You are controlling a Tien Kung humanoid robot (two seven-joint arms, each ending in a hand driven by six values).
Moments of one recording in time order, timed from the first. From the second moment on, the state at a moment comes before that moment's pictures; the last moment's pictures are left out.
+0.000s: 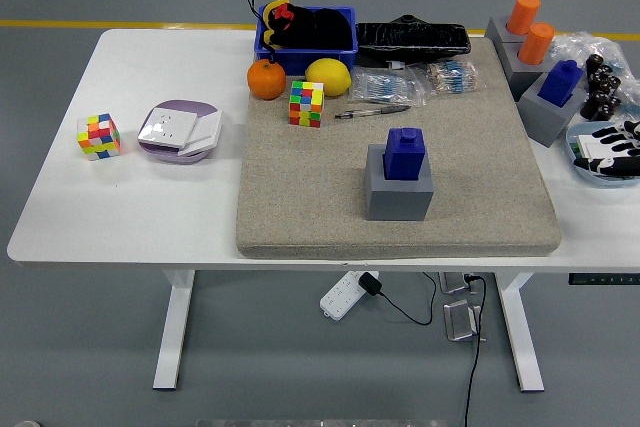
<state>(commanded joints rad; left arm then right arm) -0.01 0.30 -0.65 -0.28 0.18 -0.08 0.07 0.47 -0.58 1.15 1.01 -1.46 0.16 -0.16</state>
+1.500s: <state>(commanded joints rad) -0.02 0.30 -0.66 -0.28 0.19 -0.07 0.08 0.48 -0.58 1.15 1.01 -1.45 0.14 -0.11</state>
